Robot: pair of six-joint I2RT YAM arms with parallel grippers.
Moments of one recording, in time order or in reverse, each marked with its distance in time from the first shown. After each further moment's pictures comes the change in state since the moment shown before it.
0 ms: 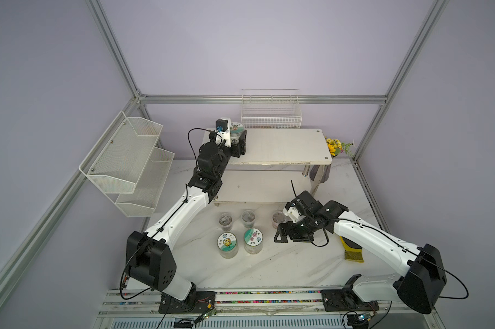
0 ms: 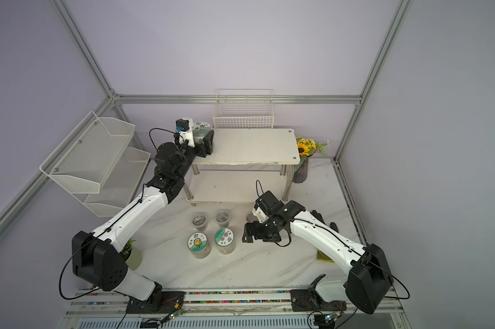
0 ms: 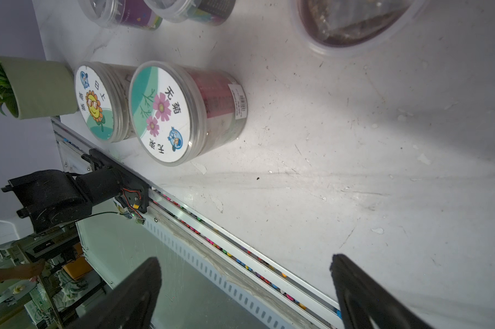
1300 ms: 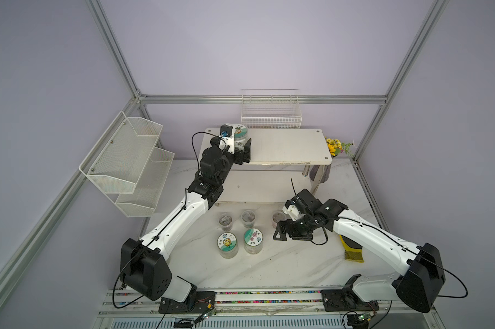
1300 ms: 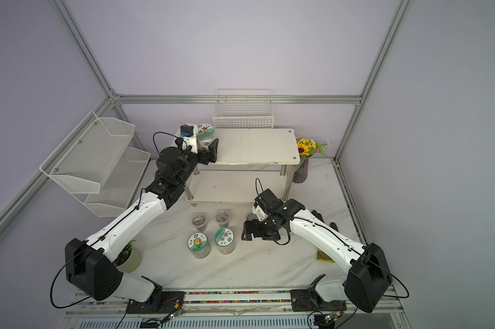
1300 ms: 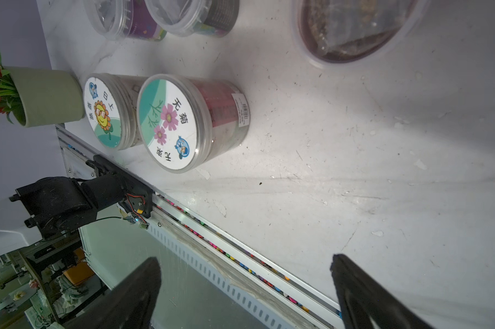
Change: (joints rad) left arm -0.055 -0.096 -0.042 -0.137 -0.052 0.020; right arm 0.000 0.003 0.034 -0.008 0.016 0.017
